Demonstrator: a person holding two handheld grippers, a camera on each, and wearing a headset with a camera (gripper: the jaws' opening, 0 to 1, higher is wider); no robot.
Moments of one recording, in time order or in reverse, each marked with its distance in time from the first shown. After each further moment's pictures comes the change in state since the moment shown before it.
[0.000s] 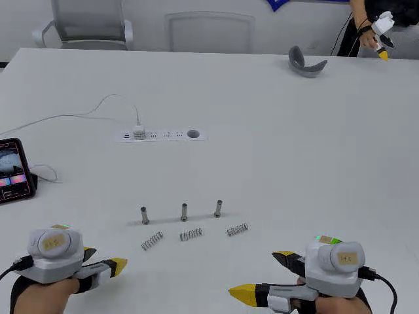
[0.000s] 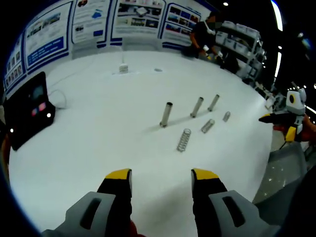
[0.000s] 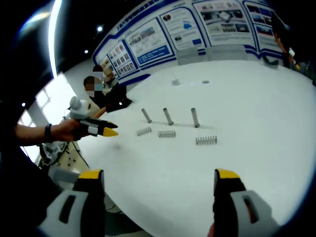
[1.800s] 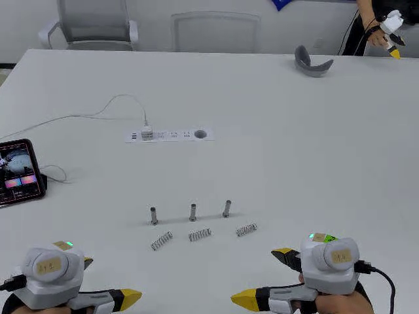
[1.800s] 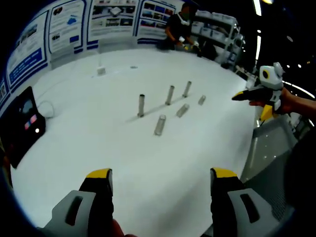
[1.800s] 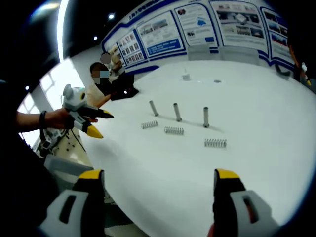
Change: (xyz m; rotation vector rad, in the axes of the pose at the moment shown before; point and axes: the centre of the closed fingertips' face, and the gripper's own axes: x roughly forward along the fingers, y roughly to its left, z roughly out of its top) left arm -0.025 -0.026 -0.021 0.166 0.063 -0.135; right arm 0.014 0.011 -0.004 -0.108 0.076 0.017
